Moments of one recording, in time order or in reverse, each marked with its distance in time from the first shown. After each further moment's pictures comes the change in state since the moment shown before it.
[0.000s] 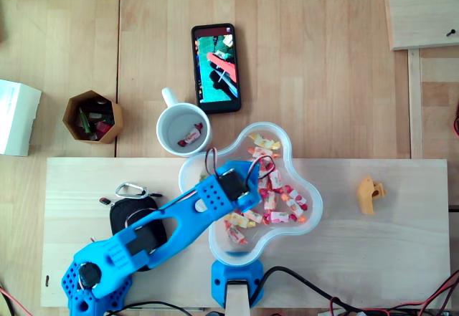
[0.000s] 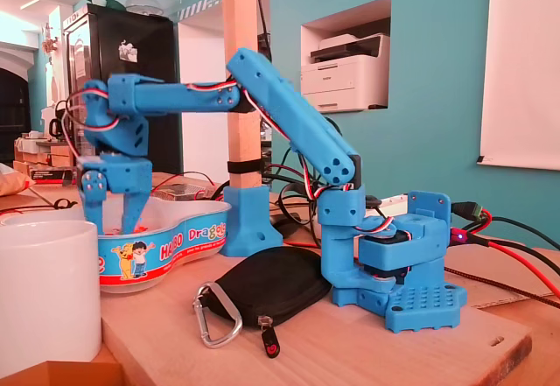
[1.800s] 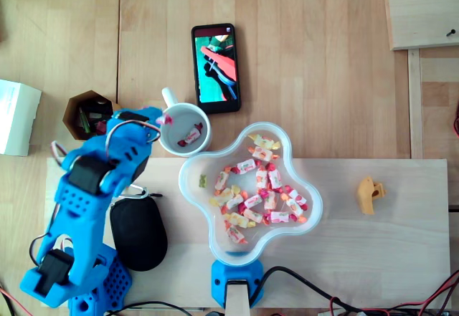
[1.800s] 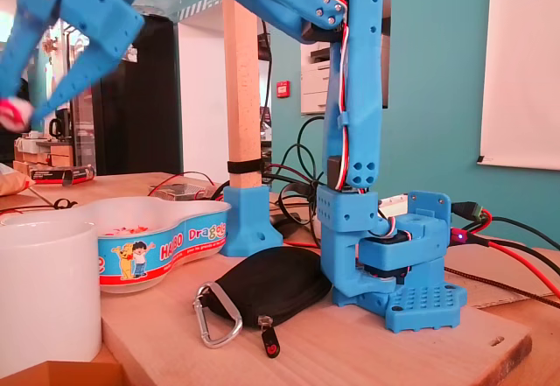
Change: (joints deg) arm -30.1 44.0 20.7 0.6 41.7
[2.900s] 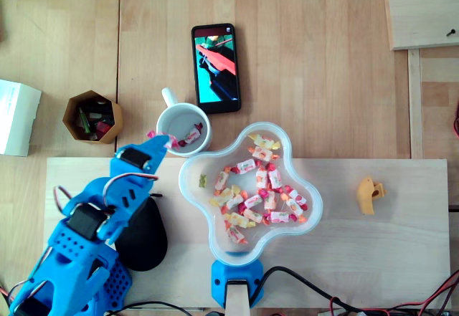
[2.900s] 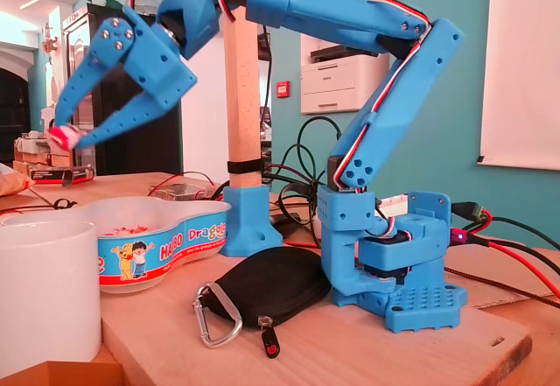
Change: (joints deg) arm 5.2 32.0 48.6 -30.1 0.5
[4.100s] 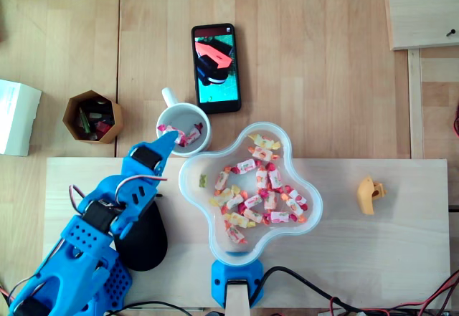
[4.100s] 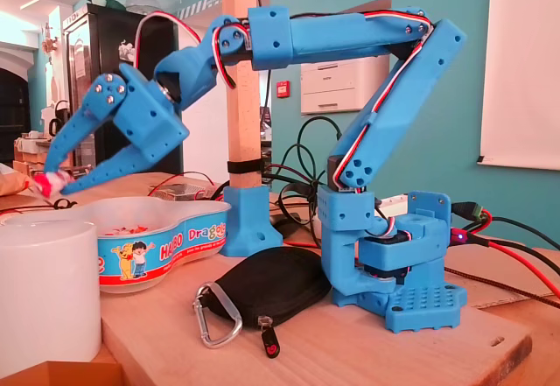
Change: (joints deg) arm 0.3 0.5 17.4 -23.7 7.6
